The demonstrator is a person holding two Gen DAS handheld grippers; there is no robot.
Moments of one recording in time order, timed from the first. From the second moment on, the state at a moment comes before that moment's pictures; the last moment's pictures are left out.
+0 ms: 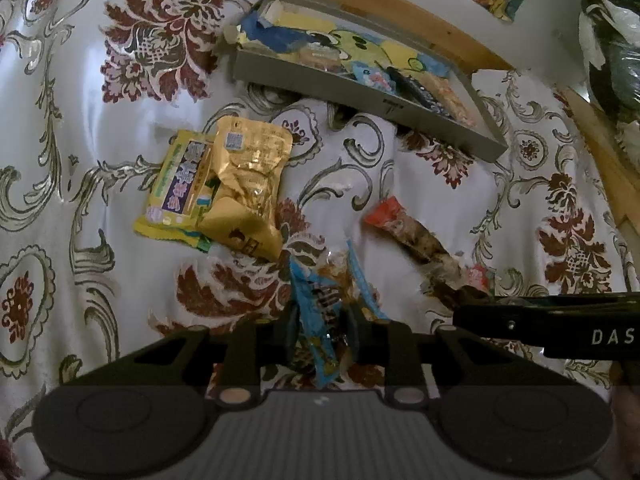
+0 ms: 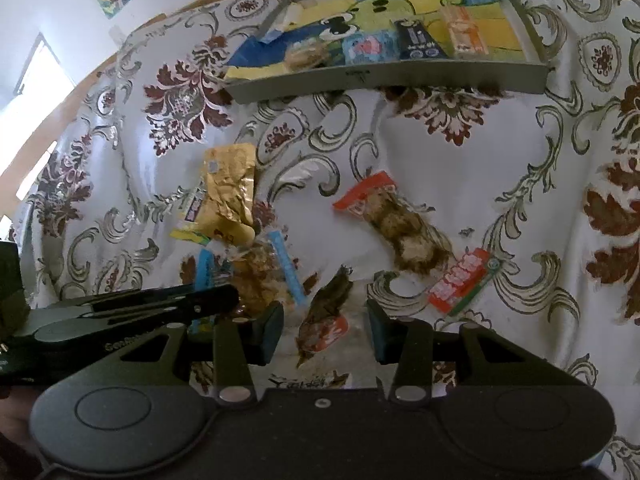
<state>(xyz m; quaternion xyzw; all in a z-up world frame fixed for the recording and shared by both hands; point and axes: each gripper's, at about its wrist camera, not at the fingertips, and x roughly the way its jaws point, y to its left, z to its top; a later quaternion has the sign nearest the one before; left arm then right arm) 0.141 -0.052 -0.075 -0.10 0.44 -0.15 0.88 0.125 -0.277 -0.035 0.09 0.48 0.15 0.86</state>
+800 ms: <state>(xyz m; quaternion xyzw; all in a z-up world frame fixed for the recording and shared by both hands) 0.130 -0.063 -0.063 -0.06 0.38 -0.16 0.91 0.120 -0.279 -0.027 0.09 0.46 0.14 0.87</state>
